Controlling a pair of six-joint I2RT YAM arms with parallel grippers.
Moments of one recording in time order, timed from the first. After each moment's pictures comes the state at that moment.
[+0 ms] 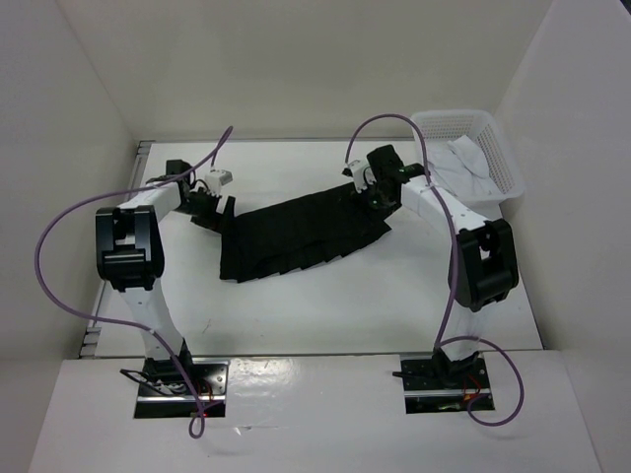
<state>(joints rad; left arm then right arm) 0.11 1.97 1.37 -0.62 0.60 0.44 0.36 1.79 1.44 -0.76 -0.19 -0.27</state>
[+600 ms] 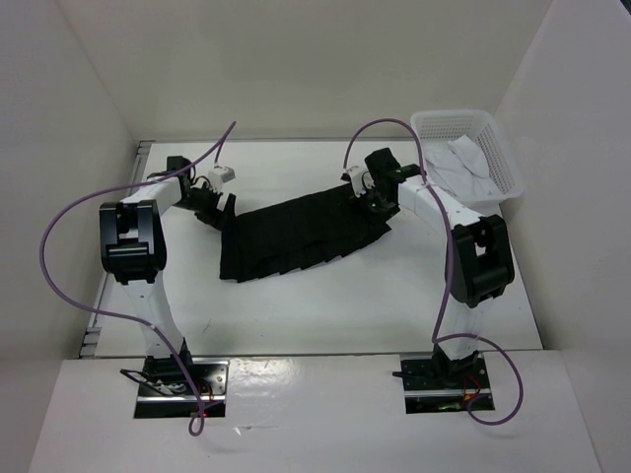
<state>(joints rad) 0.11 2.06 1.47 -0.66 0.68 0.55 0.36 1.83 1.45 -0.79 -0.21 -0.28</state>
